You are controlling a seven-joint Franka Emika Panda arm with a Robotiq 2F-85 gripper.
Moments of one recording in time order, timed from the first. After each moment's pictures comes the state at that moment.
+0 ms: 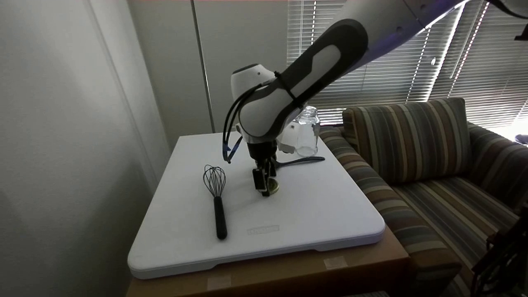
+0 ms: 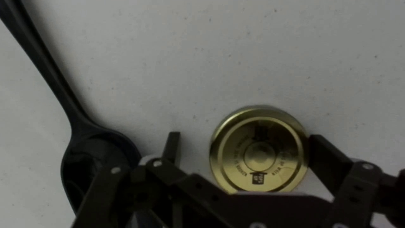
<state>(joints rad) 0.15 1.19 0.09 -1.15 -0.17 2.20 -0.33</state>
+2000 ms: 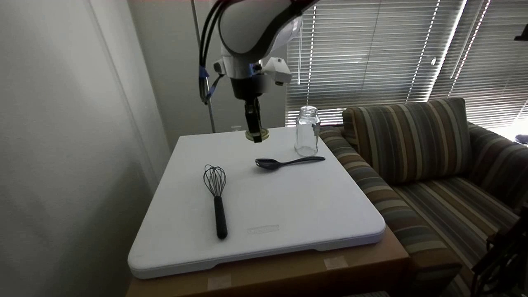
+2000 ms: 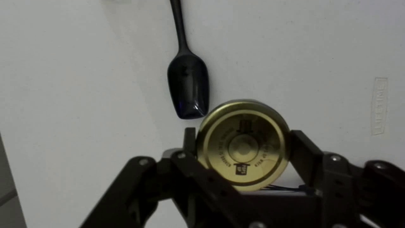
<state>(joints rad) 0.14 0.94 0.11 -1.15 -0.26 2.04 -0.56</state>
